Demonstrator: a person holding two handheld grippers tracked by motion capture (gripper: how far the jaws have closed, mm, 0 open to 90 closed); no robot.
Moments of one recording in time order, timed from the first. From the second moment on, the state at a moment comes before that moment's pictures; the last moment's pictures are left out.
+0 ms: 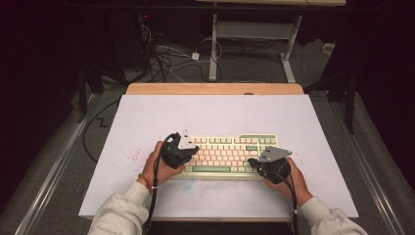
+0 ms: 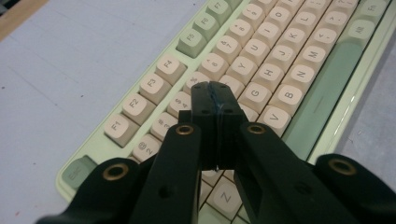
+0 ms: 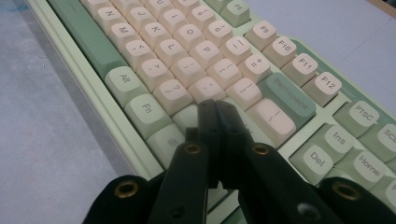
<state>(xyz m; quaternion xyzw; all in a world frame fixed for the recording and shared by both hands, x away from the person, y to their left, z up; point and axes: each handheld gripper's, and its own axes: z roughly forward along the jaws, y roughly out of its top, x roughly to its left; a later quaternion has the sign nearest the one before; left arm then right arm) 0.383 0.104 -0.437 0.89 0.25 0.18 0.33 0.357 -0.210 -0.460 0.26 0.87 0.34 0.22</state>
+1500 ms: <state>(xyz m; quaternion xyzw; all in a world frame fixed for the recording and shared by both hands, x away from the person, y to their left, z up) 0.370 0.112 -0.424 0.88 0.23 0.23 0.35 0.346 -0.223 -0.440 0.26 0.86 0.37 0.24</state>
